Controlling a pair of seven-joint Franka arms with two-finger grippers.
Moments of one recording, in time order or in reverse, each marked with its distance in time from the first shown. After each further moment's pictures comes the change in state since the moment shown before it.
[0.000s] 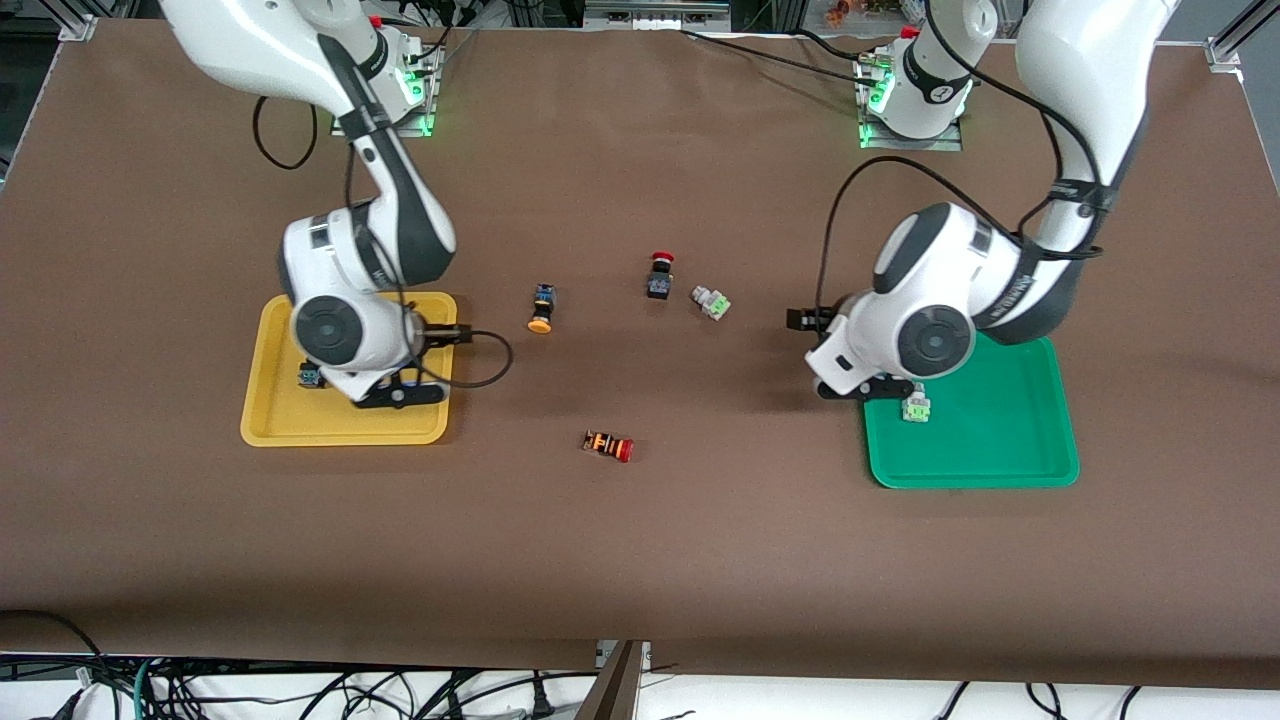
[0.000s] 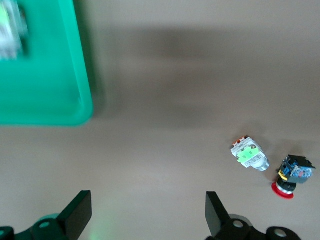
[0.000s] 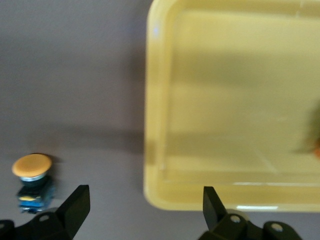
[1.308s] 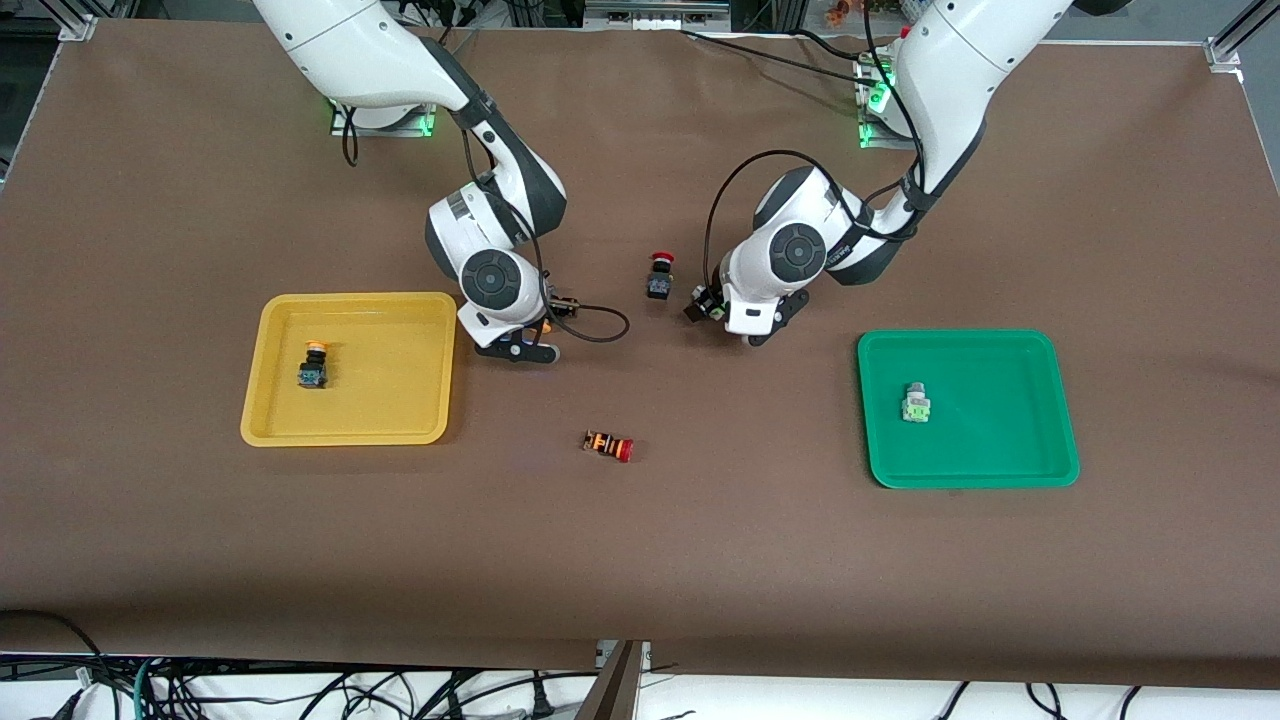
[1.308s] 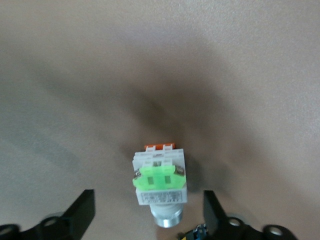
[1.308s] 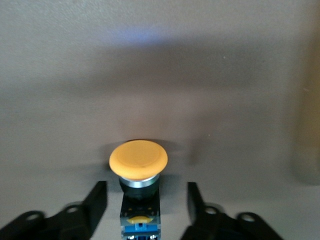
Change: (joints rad) left arm -0.173 0.058 -0.033 -0.387 -0.120 0.768 -0.725; right arm 0.065 0.096 0.182 -0.111 0.000 0.279 0.368
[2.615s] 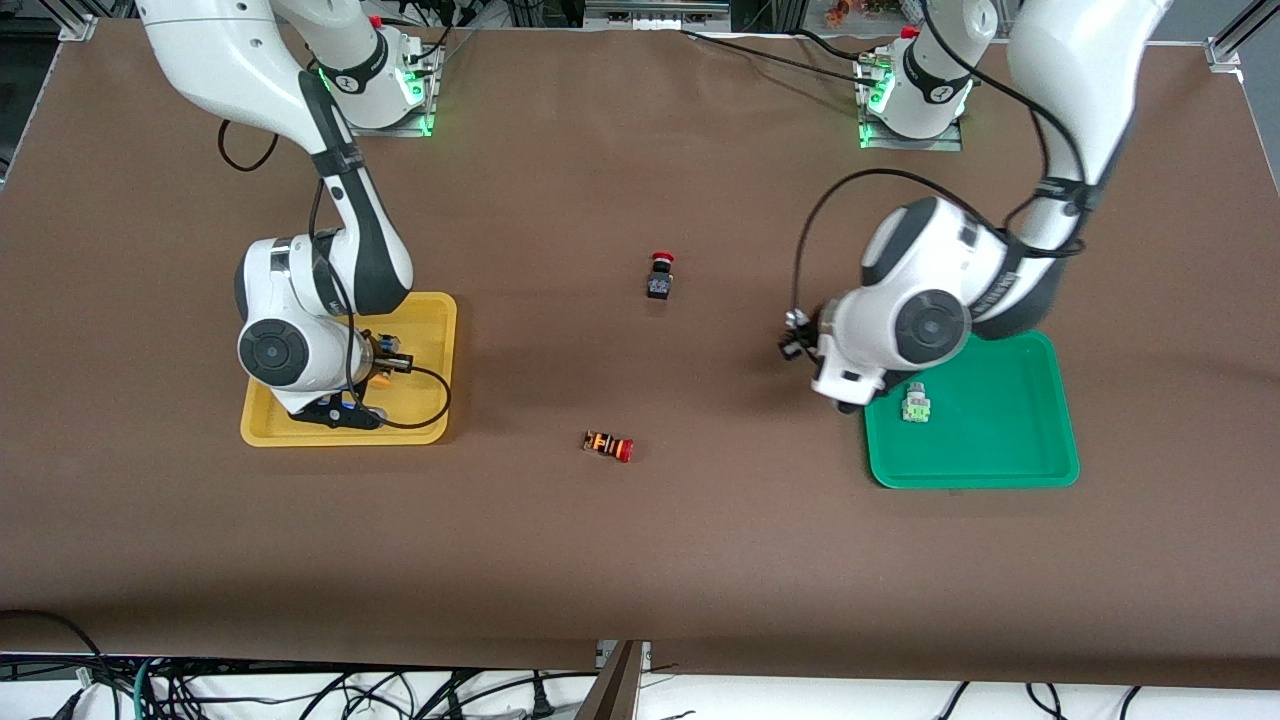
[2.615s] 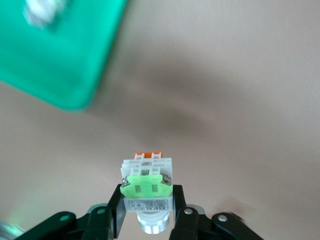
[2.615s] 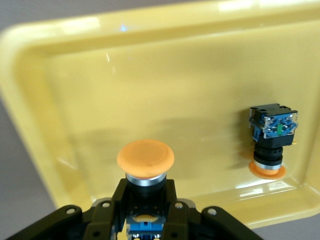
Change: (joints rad) left arm 0.217 -0.058 0.035 0.430 0.148 -0.671 0.449; right arm -0.062 -0.040 -0.372 0.080 -0.001 -0.190 -0.384
